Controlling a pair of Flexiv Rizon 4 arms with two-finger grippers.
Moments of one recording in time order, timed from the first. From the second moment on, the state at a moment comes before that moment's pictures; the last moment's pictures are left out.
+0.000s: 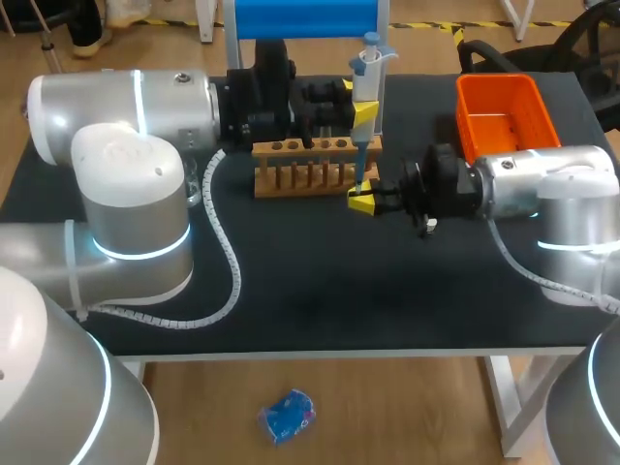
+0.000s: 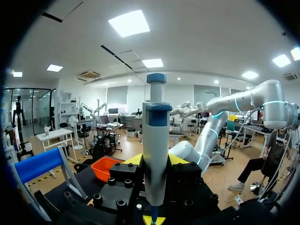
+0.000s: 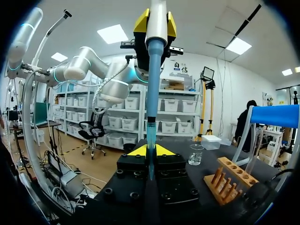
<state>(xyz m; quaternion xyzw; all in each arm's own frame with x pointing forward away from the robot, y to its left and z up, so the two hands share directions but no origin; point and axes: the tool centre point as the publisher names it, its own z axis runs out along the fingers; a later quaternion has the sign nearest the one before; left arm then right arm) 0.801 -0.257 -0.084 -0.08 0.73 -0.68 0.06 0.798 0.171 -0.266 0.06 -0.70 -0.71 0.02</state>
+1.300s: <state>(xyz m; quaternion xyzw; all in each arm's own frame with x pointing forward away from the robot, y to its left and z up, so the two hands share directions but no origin) 0.802 -0.256 -0.081 -0.08 0.73 -0.68 0.06 0.813 0.171 -0.259 0.06 -0.71 -0.70 0.03</state>
